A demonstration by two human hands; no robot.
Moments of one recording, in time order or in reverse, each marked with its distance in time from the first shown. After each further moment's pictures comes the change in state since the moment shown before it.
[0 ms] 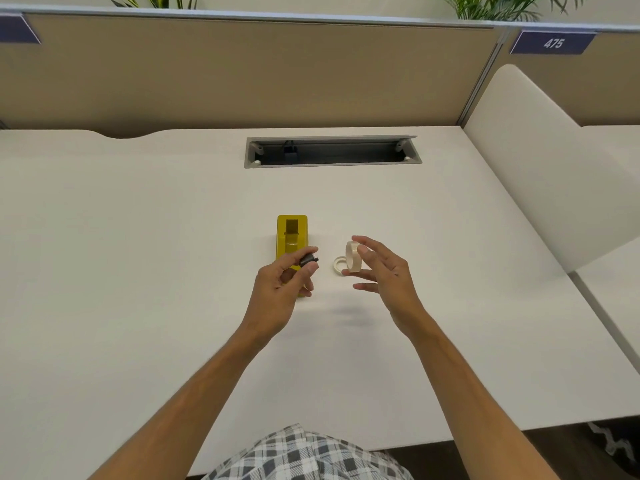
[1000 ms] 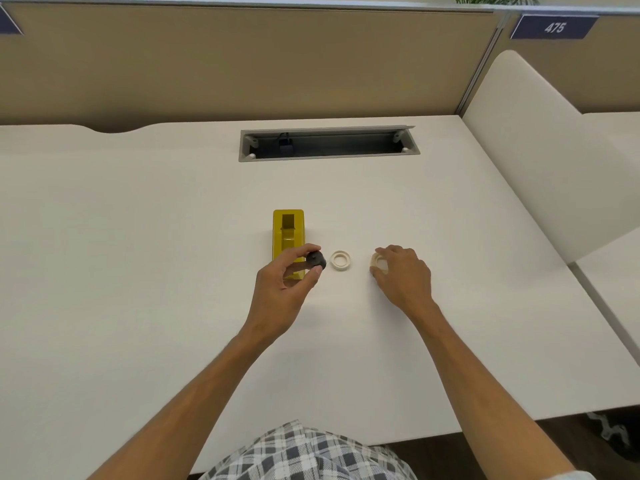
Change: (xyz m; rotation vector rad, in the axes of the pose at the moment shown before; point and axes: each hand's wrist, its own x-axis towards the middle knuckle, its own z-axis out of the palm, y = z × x) left_hand 0.001 -0.011 0.004 0.112 -0.022 0.075; right_hand 0.047 0.054 -0.048 -1.353 0.150 -0.035
